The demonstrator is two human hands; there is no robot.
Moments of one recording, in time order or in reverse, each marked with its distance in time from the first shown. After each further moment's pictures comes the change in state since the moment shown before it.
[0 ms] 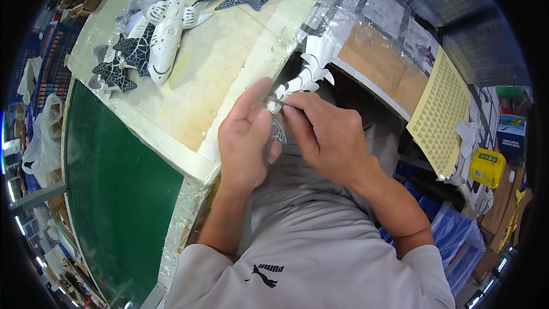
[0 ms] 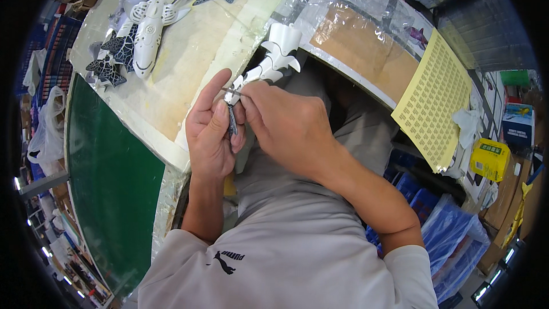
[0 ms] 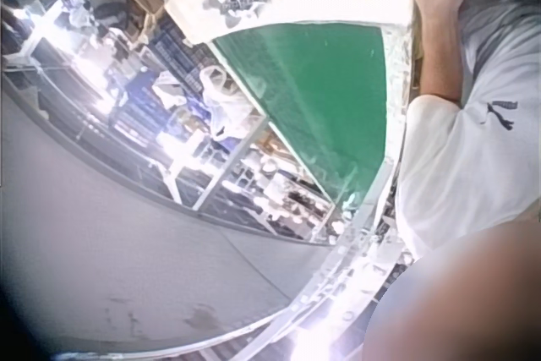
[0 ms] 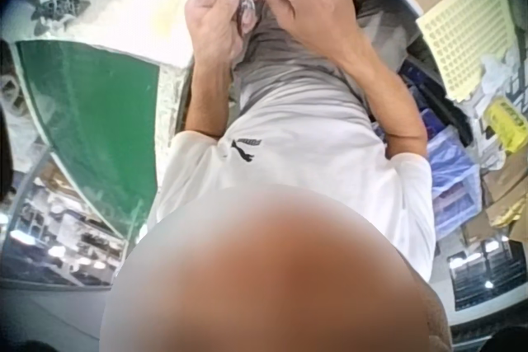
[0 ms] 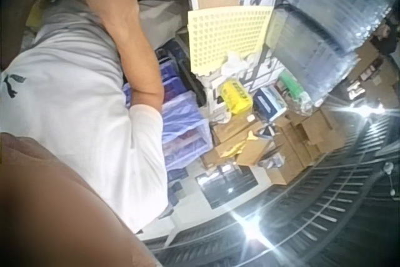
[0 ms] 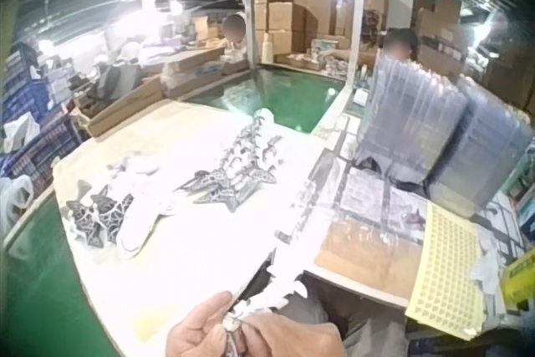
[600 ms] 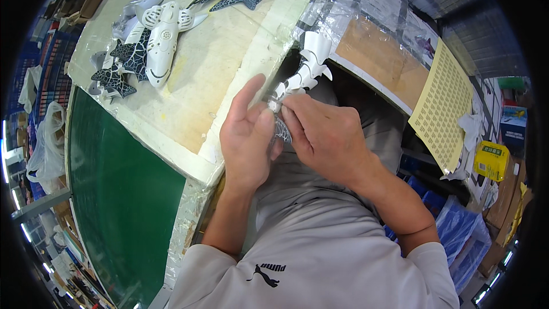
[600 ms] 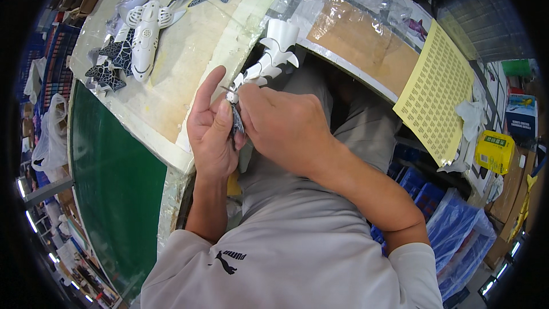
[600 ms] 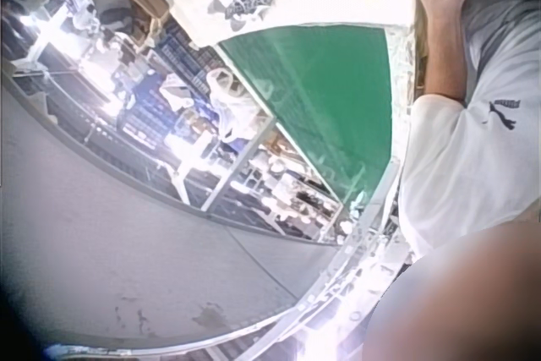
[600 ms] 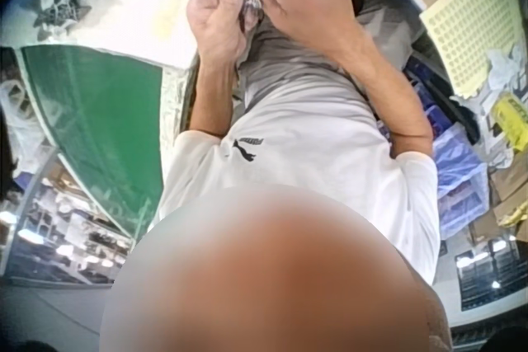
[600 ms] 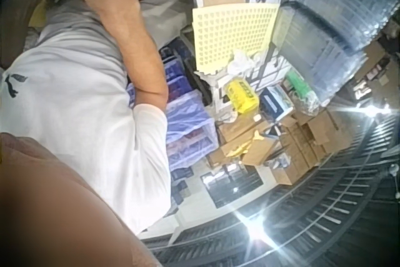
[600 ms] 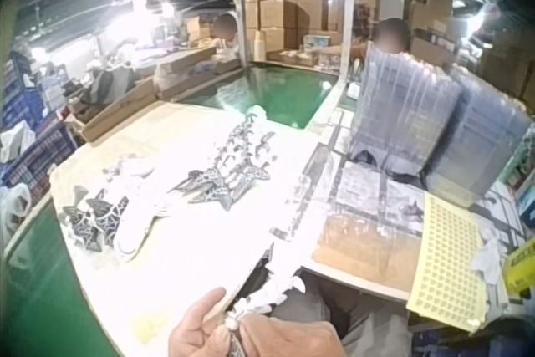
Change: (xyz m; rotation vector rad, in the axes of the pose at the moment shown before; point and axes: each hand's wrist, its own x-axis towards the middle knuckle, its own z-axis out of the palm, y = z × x) left_hand 0.002 -0.006 0.002 0.118 -0.003 0.073; right_hand -0.002 -0.003 0.001 -0.109 -0.043 -0.038
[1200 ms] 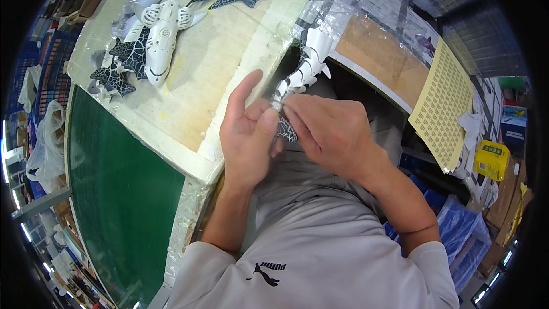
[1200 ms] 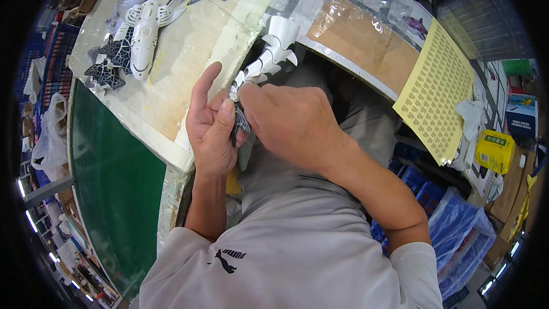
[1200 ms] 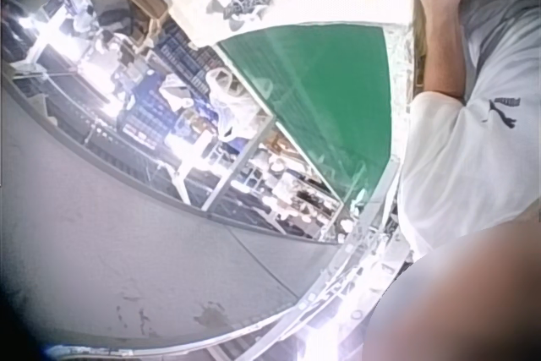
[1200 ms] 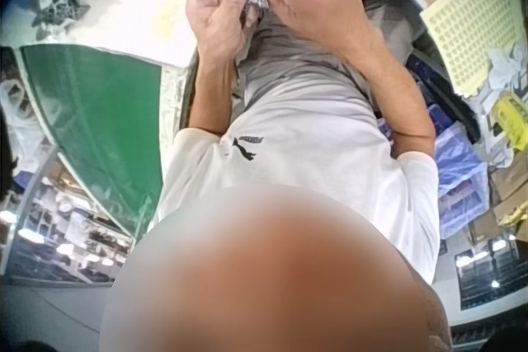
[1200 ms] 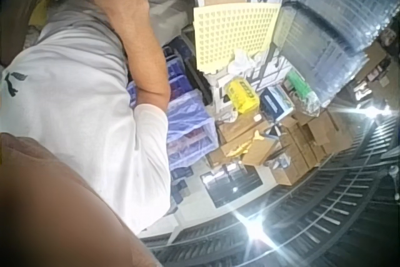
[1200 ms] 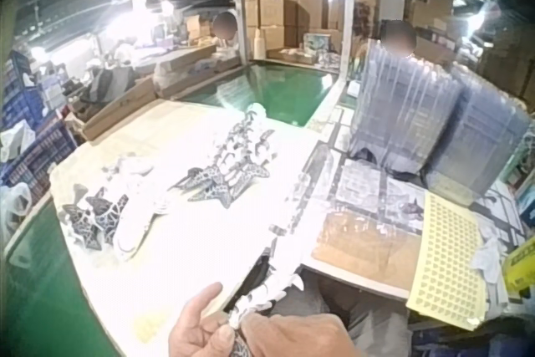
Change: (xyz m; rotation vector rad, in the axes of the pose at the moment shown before) left_hand 0.000 0.001 0.005 0.052 0.007 0.041; right_hand 0.000 0.011 -0.007 -0.052 0.011 -0.119
